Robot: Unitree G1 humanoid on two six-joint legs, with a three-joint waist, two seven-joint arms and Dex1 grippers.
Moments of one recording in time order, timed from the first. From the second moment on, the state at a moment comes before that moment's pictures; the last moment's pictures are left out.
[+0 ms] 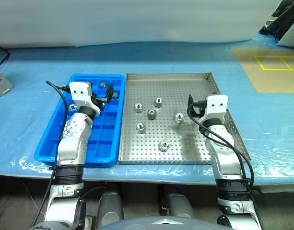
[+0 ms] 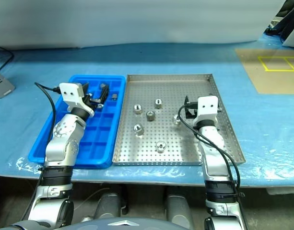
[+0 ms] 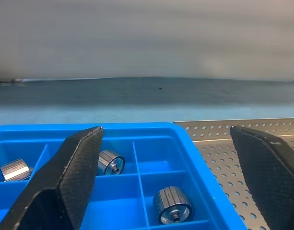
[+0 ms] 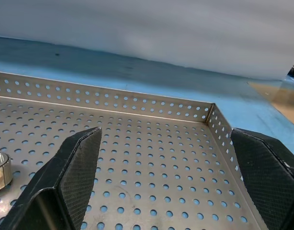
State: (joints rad) left arm -0.38 0.20 0.16 -0.01 -0.27 0.19 -0.23; right arm -0.24 -0.17 -0.08 -0.14 -0.05 0.23 -0.01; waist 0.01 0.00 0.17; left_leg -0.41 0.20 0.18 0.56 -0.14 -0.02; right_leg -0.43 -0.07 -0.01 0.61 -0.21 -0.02
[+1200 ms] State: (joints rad) left arm -0.82 0.54 -0.36 0.22 -0.20 0.22 -1.18; right arm -0.25 -0.22 -0.12 -0.15 -0.04 0.23 0.02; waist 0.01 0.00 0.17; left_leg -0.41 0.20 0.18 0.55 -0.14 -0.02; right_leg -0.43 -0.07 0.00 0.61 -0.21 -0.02
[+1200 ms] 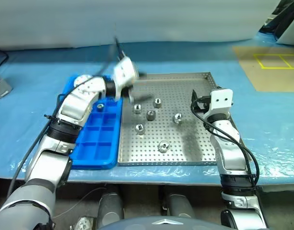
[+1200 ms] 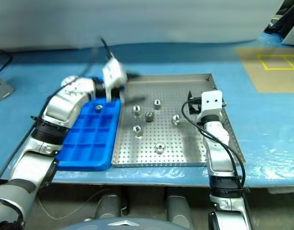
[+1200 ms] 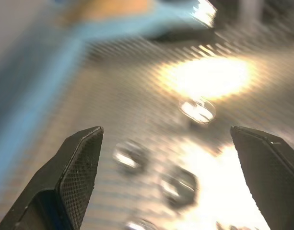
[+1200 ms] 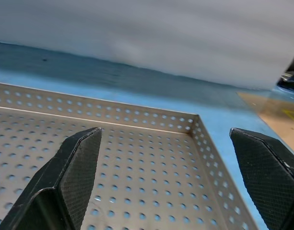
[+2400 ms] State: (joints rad) left arm -0.97 0.38 -0.48 0.85 0.19 -0.42 -1.38; right arm -0.07 -0.68 -0.04 -0.58 0.53 0.71 0.70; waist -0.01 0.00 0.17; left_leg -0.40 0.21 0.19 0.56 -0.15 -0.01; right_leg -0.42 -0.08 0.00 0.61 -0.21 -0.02
